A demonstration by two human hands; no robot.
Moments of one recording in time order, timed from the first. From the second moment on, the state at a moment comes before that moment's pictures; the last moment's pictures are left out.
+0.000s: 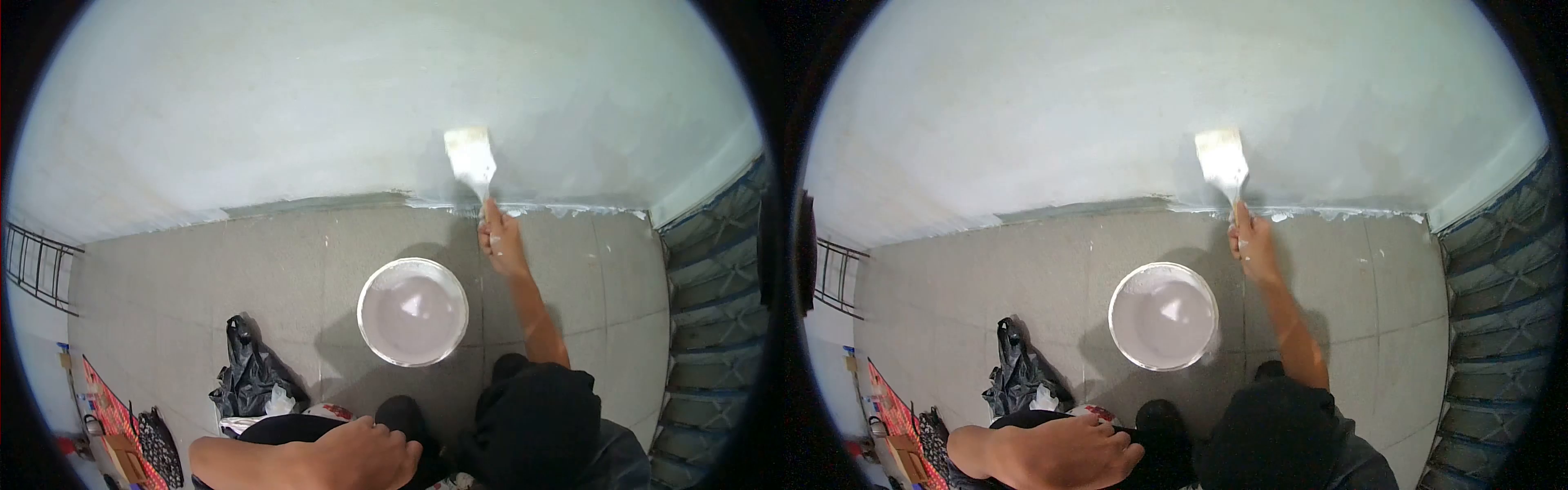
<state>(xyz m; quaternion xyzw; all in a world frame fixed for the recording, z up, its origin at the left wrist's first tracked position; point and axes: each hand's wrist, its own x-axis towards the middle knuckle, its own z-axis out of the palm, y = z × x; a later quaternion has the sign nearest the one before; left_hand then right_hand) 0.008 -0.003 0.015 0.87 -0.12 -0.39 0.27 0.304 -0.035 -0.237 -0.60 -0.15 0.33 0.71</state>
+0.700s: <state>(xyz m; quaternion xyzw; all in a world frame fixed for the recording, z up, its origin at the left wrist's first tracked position) -0.003 -0.004 -0.001 0.86 -0.20 -0.39 0.27 0.338 -0.040 -0.364 -0.54 0.01 0.43 0.72</state>
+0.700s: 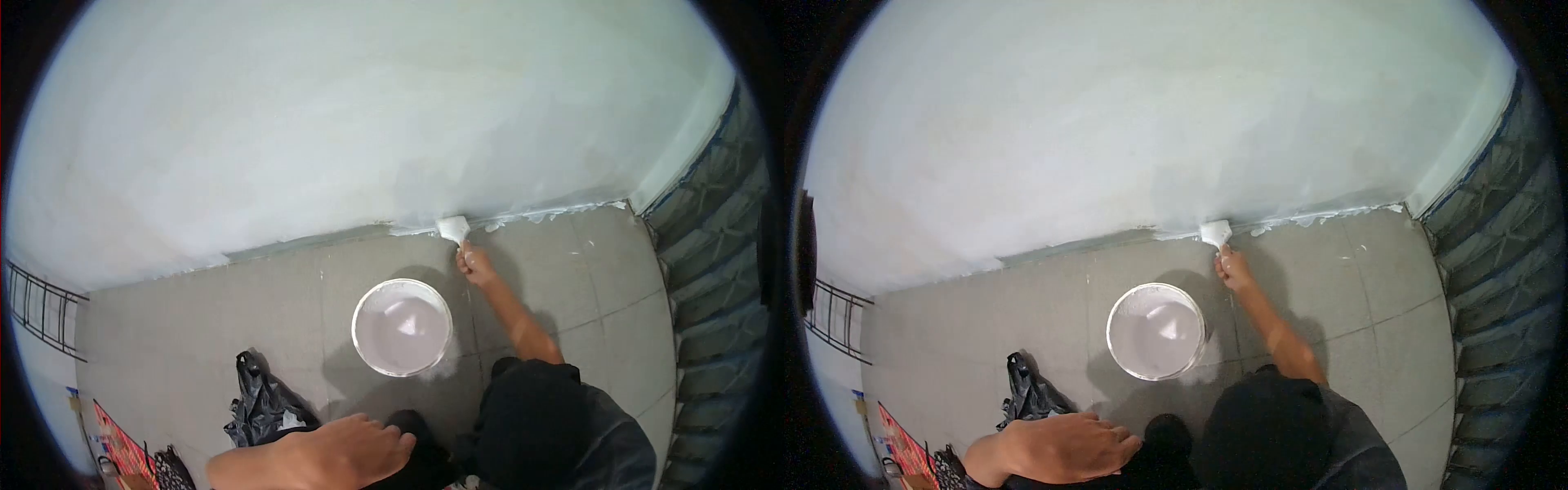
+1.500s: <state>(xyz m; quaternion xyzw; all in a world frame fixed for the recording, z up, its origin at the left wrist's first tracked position) 0.003 0.005 -0.004 0.88 -0.20 -0.31 0.29 0.330 -0.059 -0.189 -0.62 -0.14 0.31 0.71</state>
